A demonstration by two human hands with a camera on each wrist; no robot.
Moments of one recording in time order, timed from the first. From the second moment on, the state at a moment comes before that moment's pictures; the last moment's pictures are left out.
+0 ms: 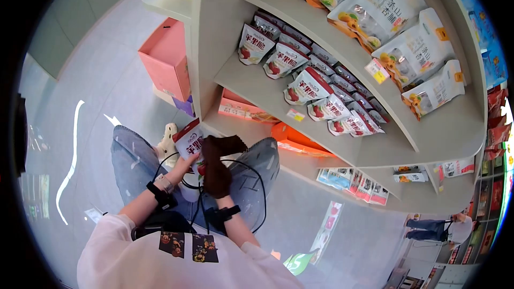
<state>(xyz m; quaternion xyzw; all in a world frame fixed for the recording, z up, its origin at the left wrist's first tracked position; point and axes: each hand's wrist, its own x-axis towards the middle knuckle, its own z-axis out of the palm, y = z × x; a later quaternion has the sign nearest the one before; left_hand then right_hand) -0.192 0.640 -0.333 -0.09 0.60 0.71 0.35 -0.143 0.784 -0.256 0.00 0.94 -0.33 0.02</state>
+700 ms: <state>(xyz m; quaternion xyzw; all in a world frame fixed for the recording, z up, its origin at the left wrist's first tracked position) -0.201 0.617 -0.368 -0.14 0.54 0.74 0.38 -0.153 0.784 -0.341 -0.10 0.88 -0.45 -0.05</state>
